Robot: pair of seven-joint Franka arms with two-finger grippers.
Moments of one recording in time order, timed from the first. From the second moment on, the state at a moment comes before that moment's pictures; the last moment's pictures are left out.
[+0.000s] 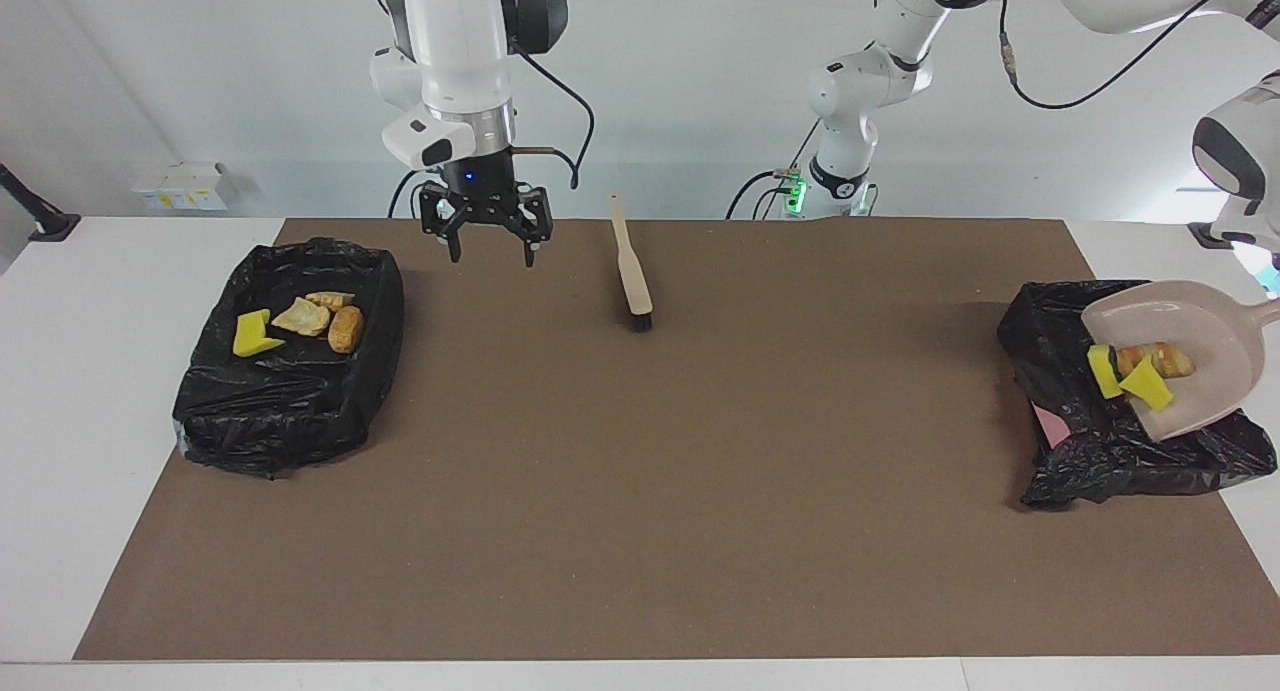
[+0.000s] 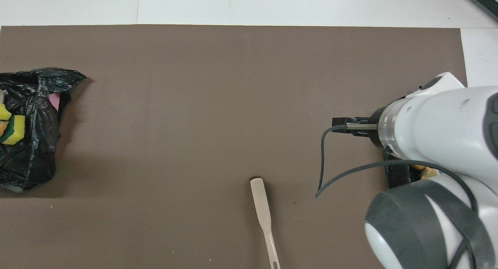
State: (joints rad) left arm 0.31 0.21 0.07 -1.63 0.81 2.06 1.68; right arm 0.03 -0.13 0.26 -1.80 -0.07 1.82 0.43
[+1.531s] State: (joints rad) left arm 0.09 0.05 0.06 -1.67 0.47 1.79 1.09; right arm 0.02 -0.10 -0.07 -1.61 -0.03 1.61 0.12
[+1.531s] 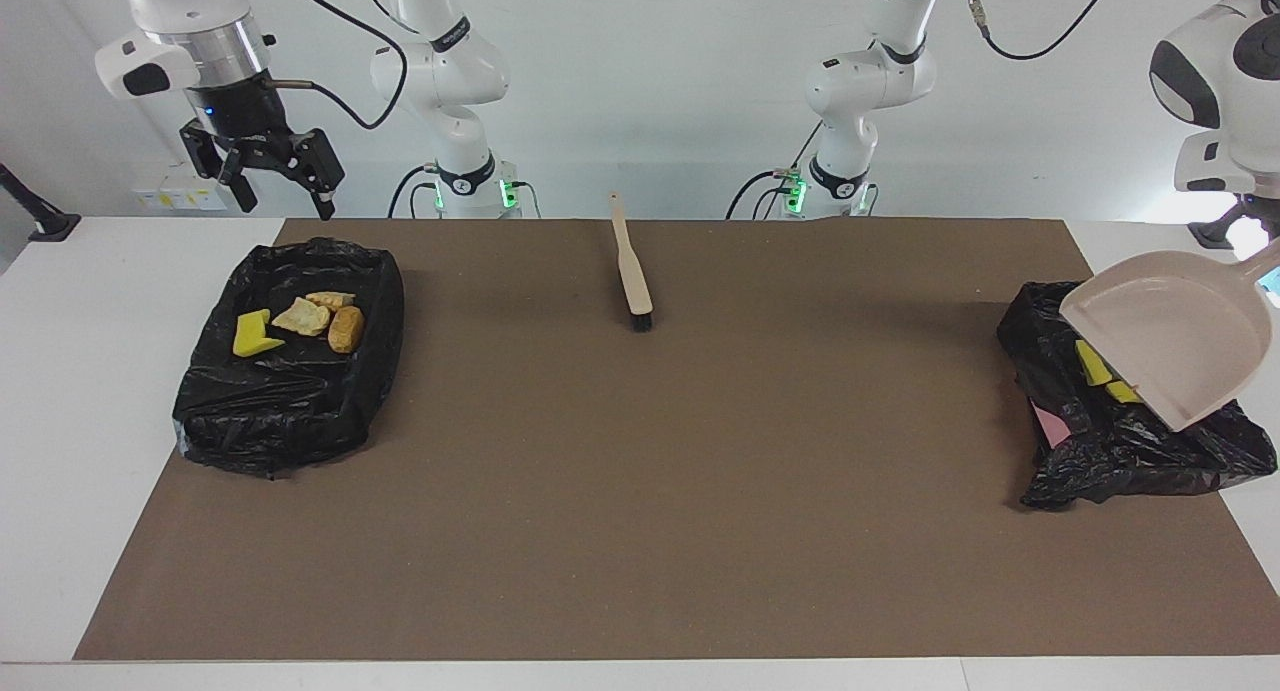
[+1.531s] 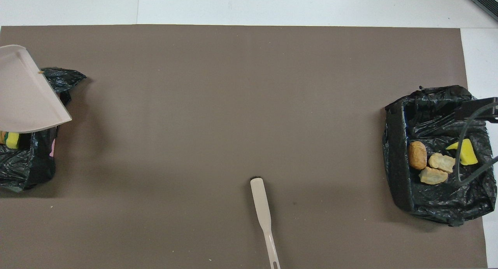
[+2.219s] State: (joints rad) left arm -0.19 0.05 0.05 -1.67 0.13 1.69 0.41; right arm 0.08 -0.17 -0.06 -1.70 -0.02 1.60 0.19
